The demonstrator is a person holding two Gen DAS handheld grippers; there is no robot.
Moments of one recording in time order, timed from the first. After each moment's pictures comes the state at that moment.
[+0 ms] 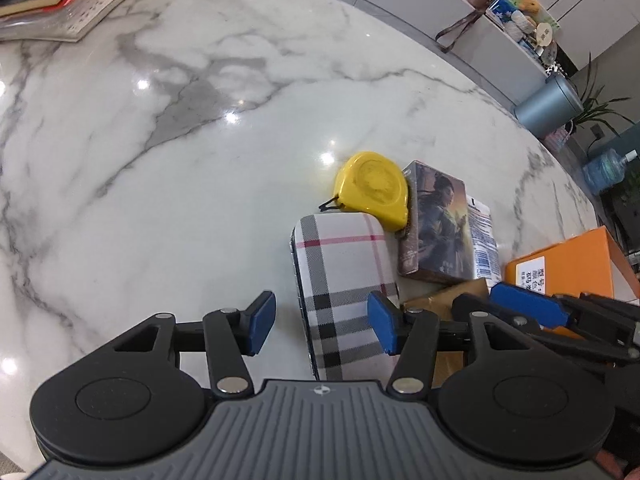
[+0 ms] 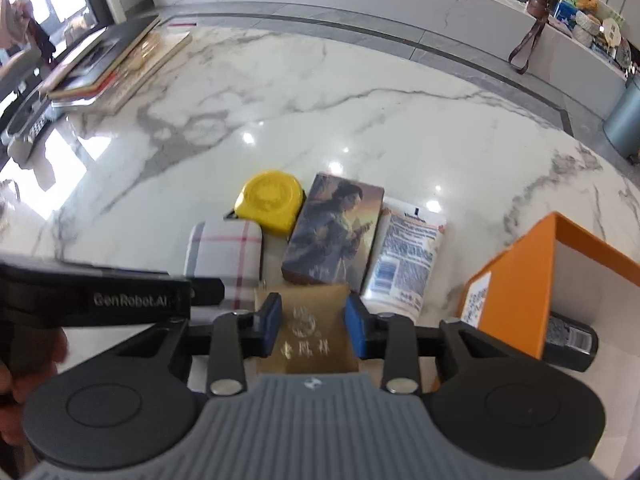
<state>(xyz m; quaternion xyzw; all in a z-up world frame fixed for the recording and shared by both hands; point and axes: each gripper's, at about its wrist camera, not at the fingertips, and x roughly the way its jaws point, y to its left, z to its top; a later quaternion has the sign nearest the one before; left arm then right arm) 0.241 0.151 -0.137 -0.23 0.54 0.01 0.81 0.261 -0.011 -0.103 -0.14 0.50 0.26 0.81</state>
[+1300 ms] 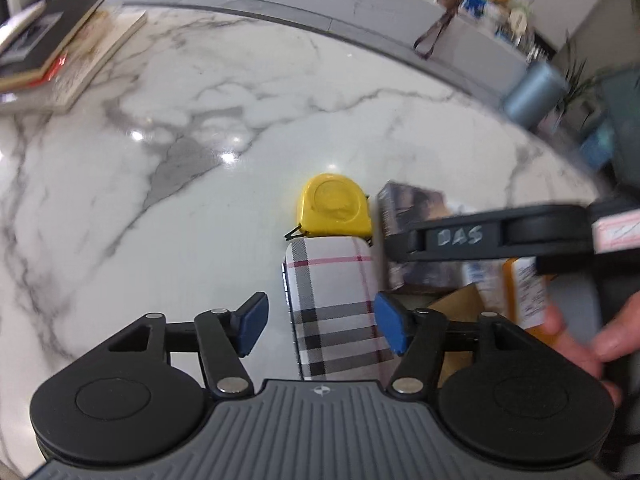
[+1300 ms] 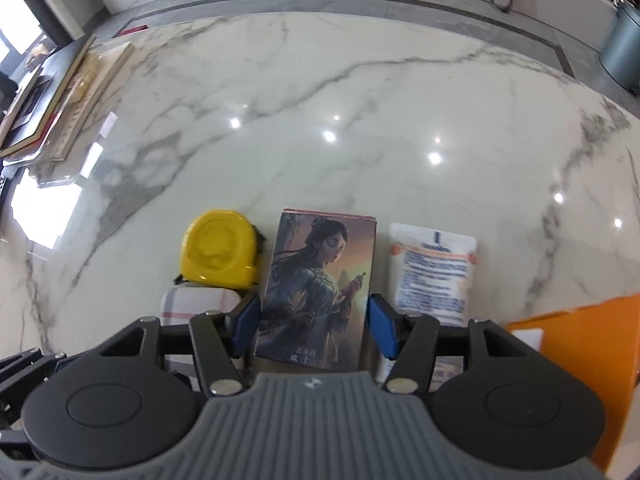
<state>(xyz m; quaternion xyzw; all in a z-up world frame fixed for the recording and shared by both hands) 0.252 0.137 -0.115 -0.15 0.52 0.02 0.84 0.332 0.013 -0.131 -0.08 0.57 0.22 0.79</state>
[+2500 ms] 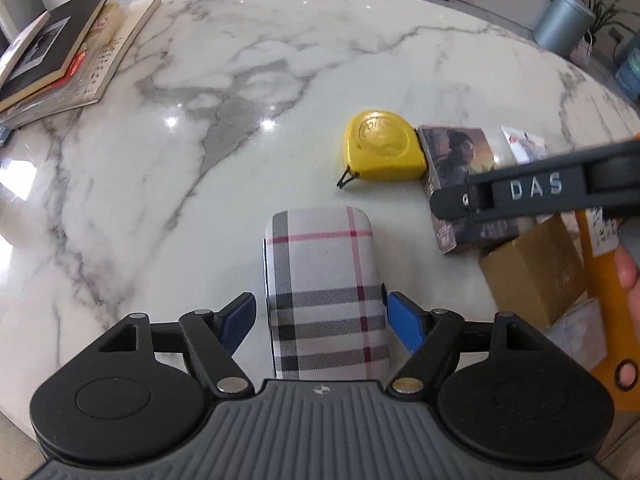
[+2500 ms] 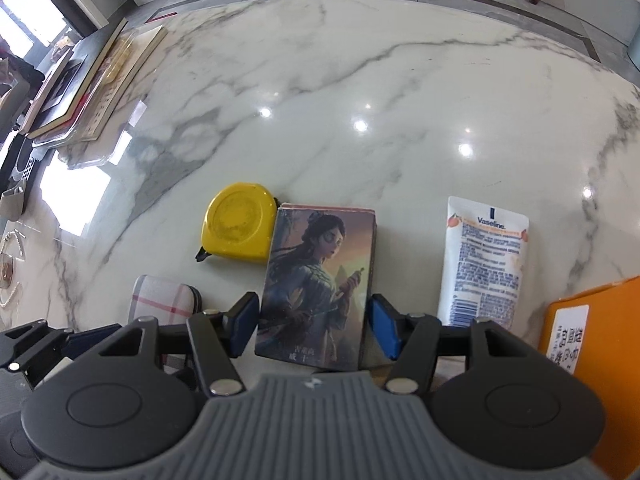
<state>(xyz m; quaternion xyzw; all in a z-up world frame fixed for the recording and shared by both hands) 0.237 0.151 -0.132 -0.06 0.58 0.04 0.81 0.317 0.024 -0.135 -0.06 0.58 0.26 0.77</state>
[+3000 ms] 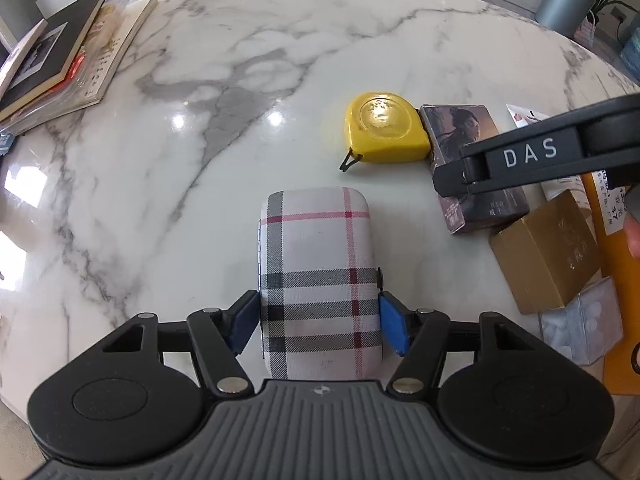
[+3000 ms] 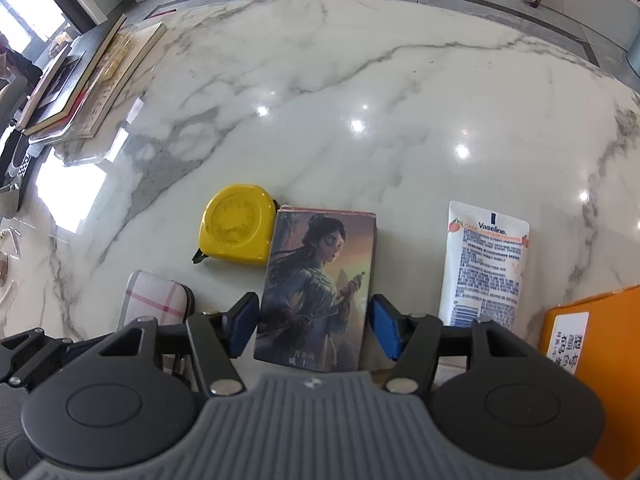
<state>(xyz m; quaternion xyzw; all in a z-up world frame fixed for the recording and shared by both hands) 0.235 0.150 -0.134 -0.03 0.59 0.05 0.80 0.318 0.027 -0.135 -0.08 0.58 0.26 0.77</state>
